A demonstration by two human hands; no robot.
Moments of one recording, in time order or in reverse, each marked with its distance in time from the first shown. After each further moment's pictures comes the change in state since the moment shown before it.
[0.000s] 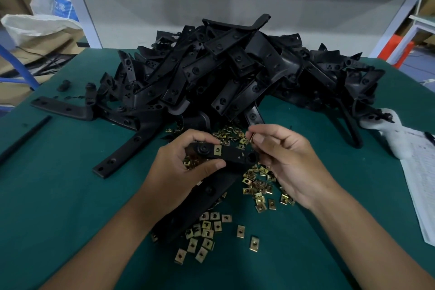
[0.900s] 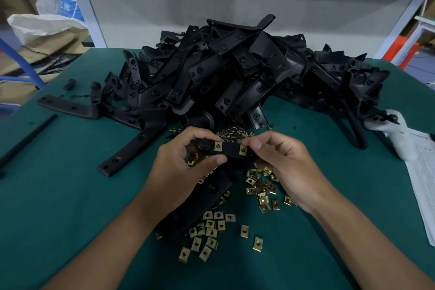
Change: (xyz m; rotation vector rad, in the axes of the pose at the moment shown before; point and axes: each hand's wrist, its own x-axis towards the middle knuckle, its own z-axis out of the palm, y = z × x) left_hand 0.001 -0.004 -0.001 0.011 0.064 0.020; right_hand -0.004 0.005 0.006 -0.269 -0.084 -0.054
